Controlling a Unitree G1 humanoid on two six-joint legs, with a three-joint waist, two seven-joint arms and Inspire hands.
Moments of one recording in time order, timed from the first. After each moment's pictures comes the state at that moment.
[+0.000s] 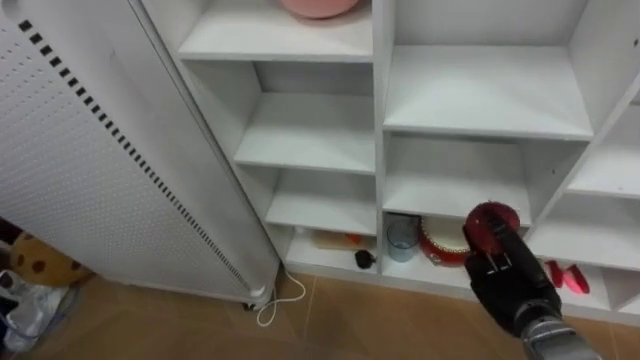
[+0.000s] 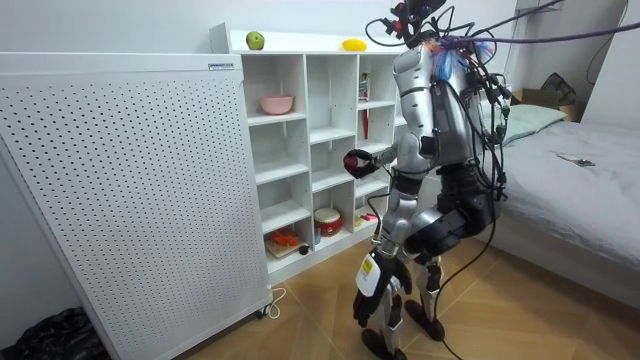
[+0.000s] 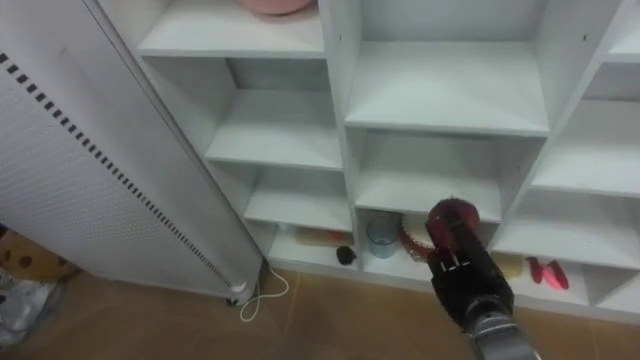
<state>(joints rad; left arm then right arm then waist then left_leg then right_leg) -0.03 0.21 -0.30 1.04 0.26 0.13 0.19 -0.70 -0.37 -0.04 0.96 1.52 0.00 0.01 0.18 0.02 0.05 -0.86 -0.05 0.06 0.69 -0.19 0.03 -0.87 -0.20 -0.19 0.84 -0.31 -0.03</state>
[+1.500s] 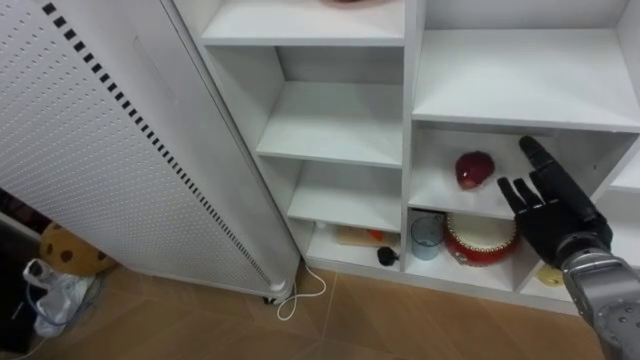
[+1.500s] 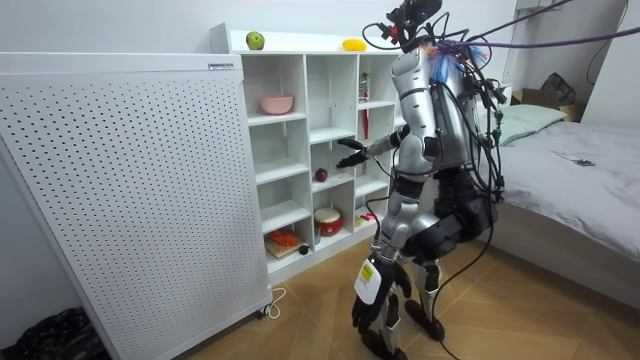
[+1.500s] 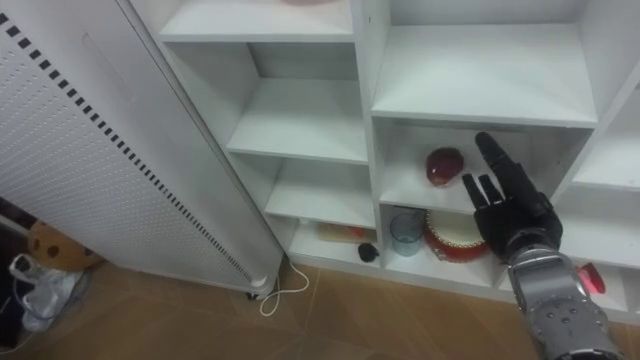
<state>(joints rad) 0.02 0.23 -0.30 0.96 0.23 0.12 0.16 -0.83 -0.47 -0.06 0.97 1.43 -0.02 -0.02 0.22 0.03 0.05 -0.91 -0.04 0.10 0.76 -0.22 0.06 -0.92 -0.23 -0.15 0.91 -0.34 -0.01</state>
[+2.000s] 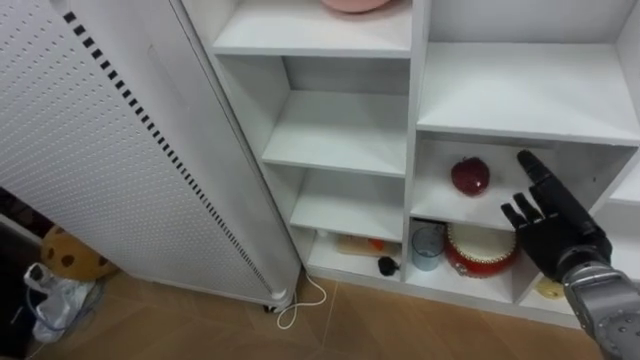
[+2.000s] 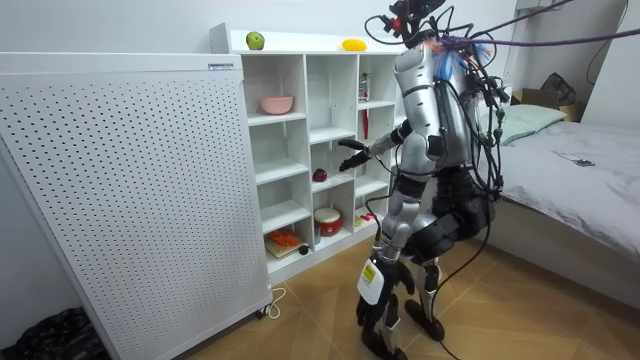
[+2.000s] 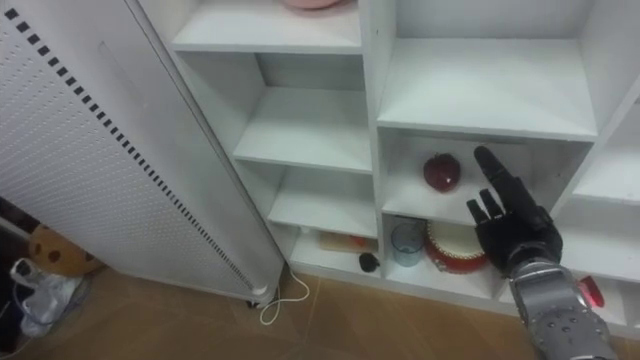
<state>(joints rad) 0.04 0.24 -0.30 0.95 0.23 0.13 0.08 -0.81 -0.48 -0.05 1.13 1.39 0.00 0.03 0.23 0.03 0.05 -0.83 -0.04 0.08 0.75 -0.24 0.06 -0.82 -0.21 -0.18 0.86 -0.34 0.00</state>
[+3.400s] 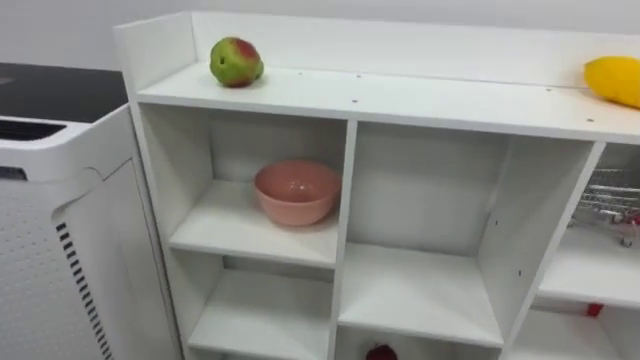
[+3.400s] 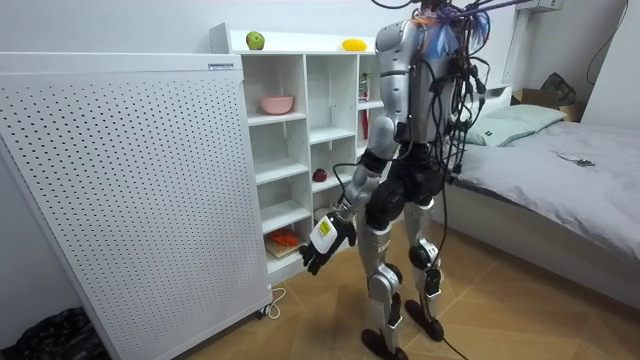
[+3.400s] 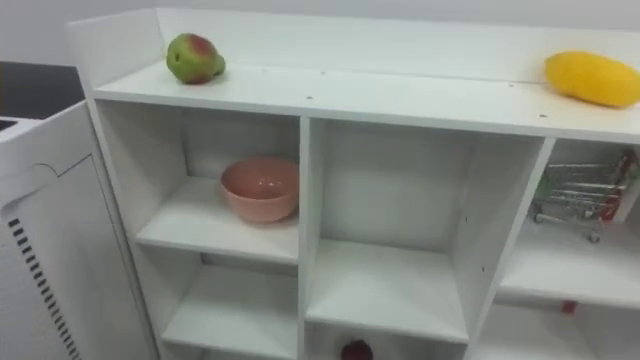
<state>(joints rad) 0.18 0.19 0.08 1.04 0.31 0.03 0.23 0.04 -0.25 0.09 1.32 0.26 0.03 0.16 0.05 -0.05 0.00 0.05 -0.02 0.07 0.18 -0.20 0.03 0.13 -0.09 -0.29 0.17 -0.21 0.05</state>
